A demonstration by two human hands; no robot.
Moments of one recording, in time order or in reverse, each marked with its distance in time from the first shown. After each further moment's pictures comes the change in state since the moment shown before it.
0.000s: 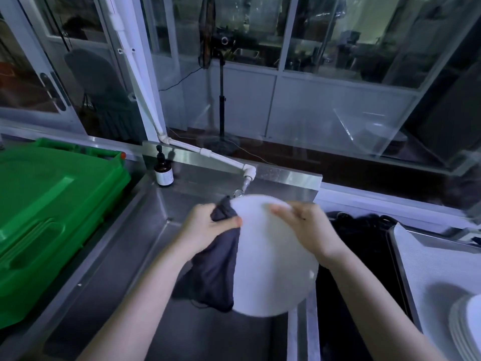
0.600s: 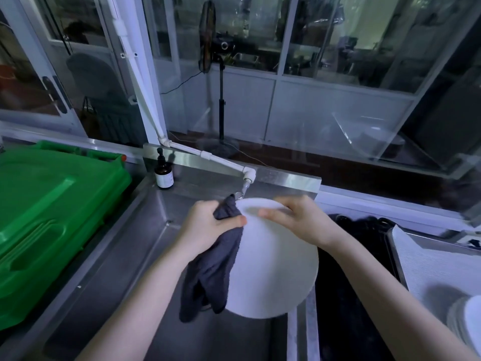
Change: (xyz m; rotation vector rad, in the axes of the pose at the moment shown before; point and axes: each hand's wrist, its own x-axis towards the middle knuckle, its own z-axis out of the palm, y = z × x) left_hand -0.001 0.007 -0.002 0.011 0.078 0.116; right_hand 0.015 -0.014 -0.011 -0.181 -0.233 -0.096
